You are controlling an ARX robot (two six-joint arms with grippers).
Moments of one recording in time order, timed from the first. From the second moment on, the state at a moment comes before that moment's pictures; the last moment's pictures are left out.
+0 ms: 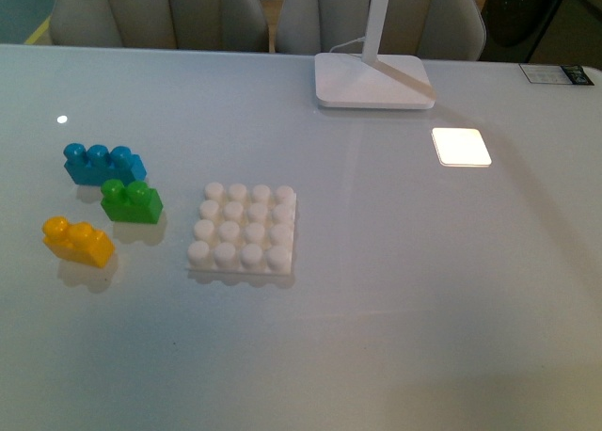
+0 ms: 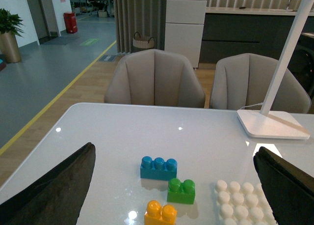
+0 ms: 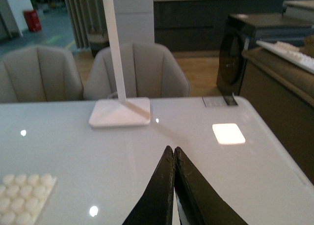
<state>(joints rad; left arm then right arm) 0.00 0.01 0.01 0.00 0.00 0.00 0.00 0.07 0.01 0.04 0.00 0.01</state>
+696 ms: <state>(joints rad) 0.00 0.01 0.01 0.00 0.00 0.00 0.00 0.01 0.01 0.00 0.00 0.01</state>
